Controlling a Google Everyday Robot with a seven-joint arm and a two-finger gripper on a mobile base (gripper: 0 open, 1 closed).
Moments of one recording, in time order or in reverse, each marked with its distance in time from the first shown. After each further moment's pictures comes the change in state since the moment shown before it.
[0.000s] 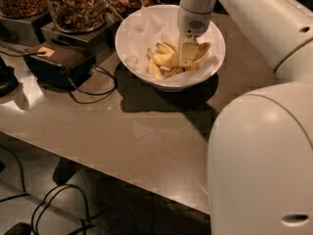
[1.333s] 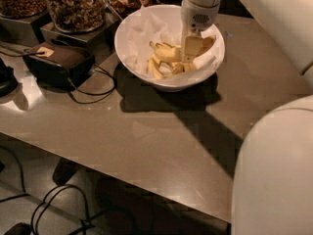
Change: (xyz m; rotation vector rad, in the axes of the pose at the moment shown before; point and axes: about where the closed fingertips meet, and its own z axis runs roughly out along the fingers) arm -0.003 0.012 -0.034 0.085 -0.019 0.007
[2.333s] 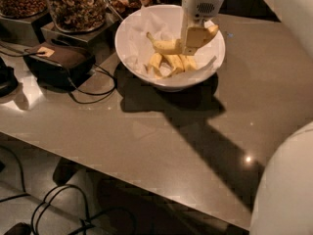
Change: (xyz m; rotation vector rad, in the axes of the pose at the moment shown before) arm -0.008 0.011 -0.040 0.059 -0.020 -0.056
